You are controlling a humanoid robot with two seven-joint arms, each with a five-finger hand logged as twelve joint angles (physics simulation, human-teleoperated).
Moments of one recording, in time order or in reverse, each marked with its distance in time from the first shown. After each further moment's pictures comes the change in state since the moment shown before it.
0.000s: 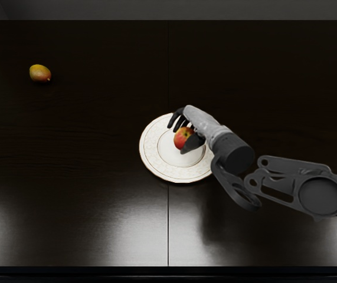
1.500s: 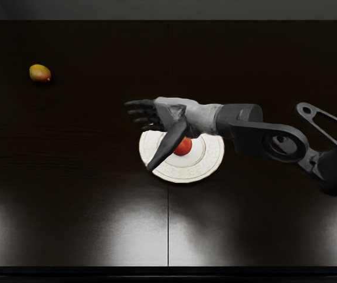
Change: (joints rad) left arm 0.000 0.000 0.000 0.000 0.000 0.000 0.000; right arm -0.158 -0.017 0.611 0.024 0.733 0.669 0.001
